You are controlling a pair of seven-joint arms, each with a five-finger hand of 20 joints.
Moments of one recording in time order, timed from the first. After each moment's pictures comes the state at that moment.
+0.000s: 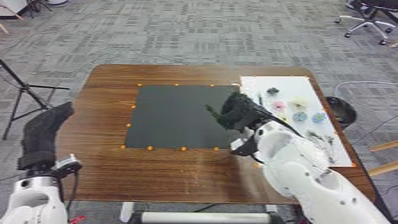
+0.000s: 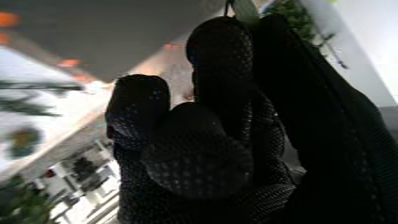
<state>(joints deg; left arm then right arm) 120.7 -65.5 -104.4 -109.2 62.1 14.3 19.2 -81.9 -56.0 56.6 -118.1 -111.0 -3.4 32.8</state>
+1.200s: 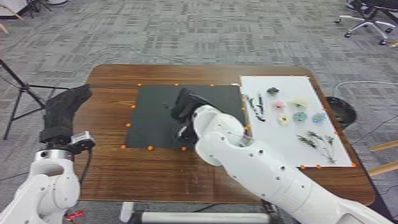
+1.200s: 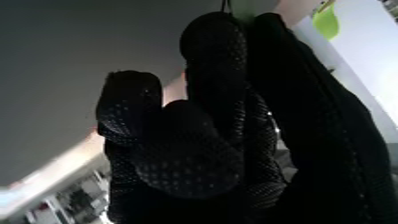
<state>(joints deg) 107.4 -60.0 -95.9 -101.1 58.9 12.6 17.9 -58.7 -75.5 35.6 -91.1 -104.8 1.3 42.2</state>
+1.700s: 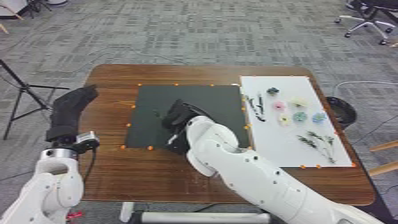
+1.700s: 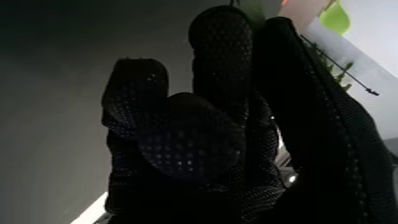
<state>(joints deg) 106.1 -60.0 -94.2 -100.1 59.0 11.7 17.9 -60.1 -76.4 32.6 -91.3 -95.7 10.5 42.8</state>
